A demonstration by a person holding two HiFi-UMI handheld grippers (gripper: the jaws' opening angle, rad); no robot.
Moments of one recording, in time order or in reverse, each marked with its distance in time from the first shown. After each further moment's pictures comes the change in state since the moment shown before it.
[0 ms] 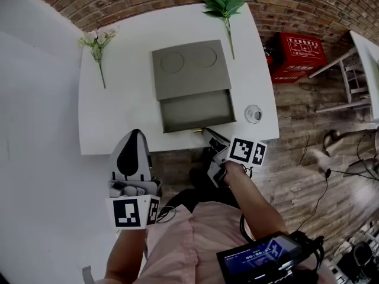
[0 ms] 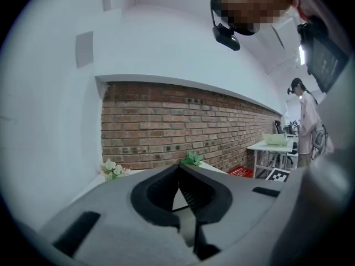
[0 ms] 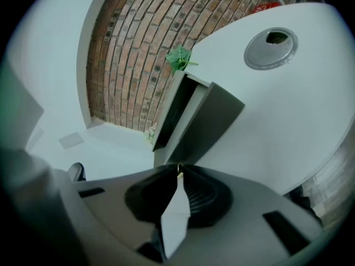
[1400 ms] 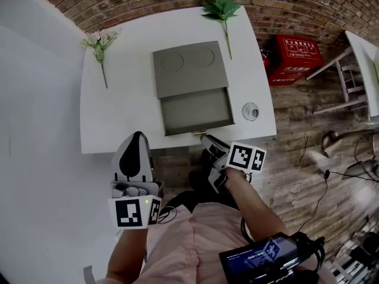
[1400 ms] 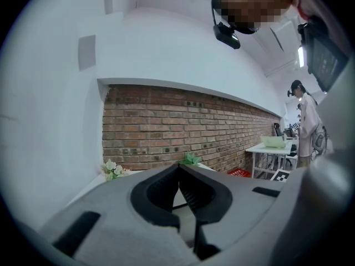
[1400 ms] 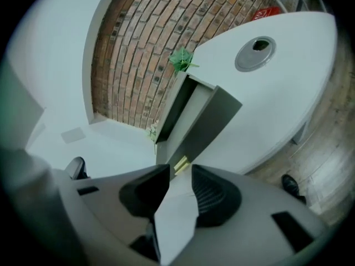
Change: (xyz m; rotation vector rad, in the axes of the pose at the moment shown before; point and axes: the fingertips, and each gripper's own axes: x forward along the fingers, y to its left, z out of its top) left arm -0.018 -0.009 -0.004 -0.012 -0.026 -0.005; right arm -0.020 -0.005 -0.021 -0.029 -0.005 -0.007
